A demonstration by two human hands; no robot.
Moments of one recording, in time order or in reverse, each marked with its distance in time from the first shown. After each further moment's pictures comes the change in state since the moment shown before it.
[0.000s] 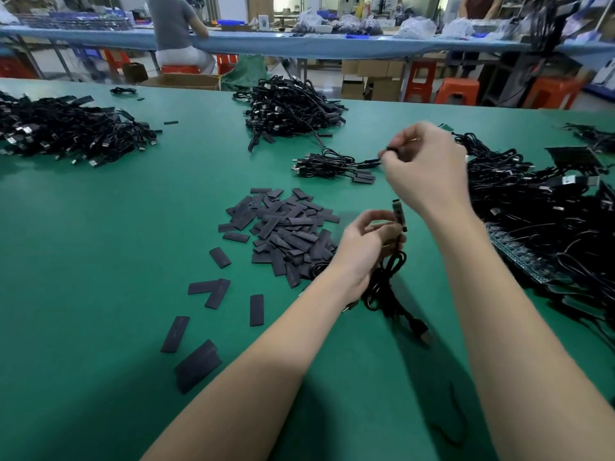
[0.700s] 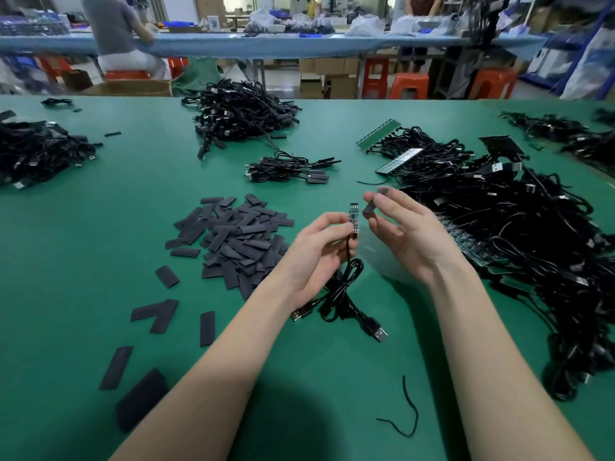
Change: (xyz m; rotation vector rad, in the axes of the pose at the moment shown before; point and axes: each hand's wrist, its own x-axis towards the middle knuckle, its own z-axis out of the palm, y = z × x) left_hand -0.004 0.005 -0.008 -0.279 -0.262 -0.076; right_hand -0.042 0.085 -0.033 1.179 -0.242 0.582
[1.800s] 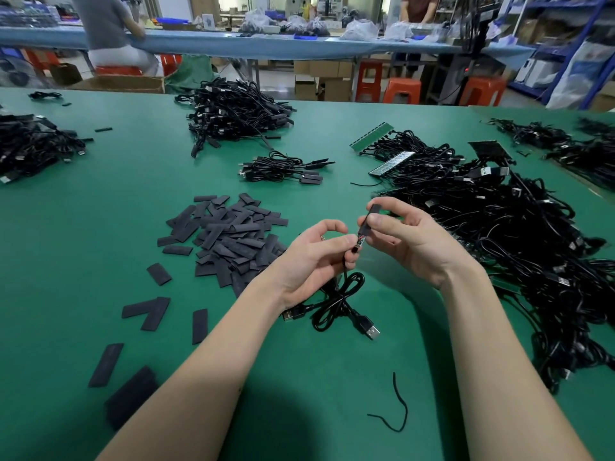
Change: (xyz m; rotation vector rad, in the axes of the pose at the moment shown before) left_hand -0.009 0.000 -0.002 0.049 -0.159 -0.078; right_hand -0.013 -0.013 -0.014 -0.200 -0.227 0.077
